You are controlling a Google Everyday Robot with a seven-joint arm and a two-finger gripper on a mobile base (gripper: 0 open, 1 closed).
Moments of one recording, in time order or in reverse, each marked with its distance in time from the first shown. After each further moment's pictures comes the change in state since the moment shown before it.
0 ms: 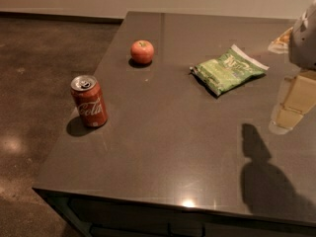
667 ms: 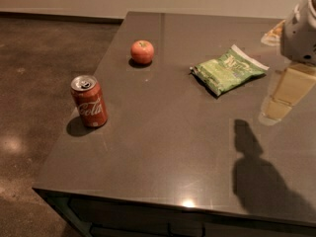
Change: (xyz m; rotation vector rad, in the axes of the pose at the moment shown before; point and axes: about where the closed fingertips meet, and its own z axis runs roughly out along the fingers) arm -0.017 -0.012 0.001 0.033 -0.035 -0.013
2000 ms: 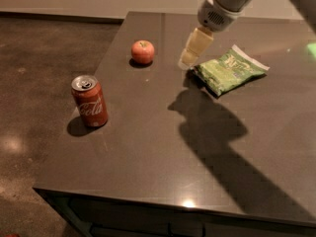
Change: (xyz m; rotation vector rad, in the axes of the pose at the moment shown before) arm -0.126 -0.149 0.104 0.057 -0.177 0.142
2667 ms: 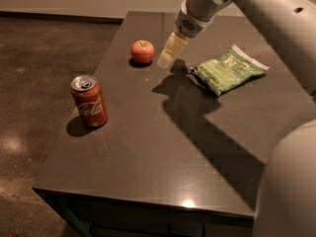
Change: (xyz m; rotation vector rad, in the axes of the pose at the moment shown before) arm -0.034 -0.023 0.071 -0.009 -0.025 0.086
